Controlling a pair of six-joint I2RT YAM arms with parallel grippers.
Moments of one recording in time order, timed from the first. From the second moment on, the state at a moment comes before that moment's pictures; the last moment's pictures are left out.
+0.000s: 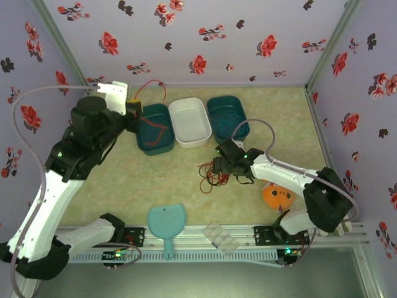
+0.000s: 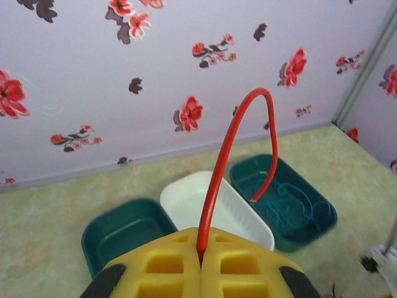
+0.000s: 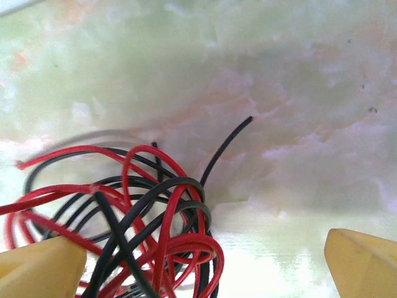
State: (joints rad) left arm -0.53 1.05 1.48 -0.68 -0.13 -0.12; right arm 0.76 1.42 0.86 -0.60 0.21 0.74
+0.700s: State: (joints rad) left arm -0.40 1.60 1.65 -0.31 0.16 -0.18; right arm 0.76 1.27 0.96 -0.71 0.33 0.72
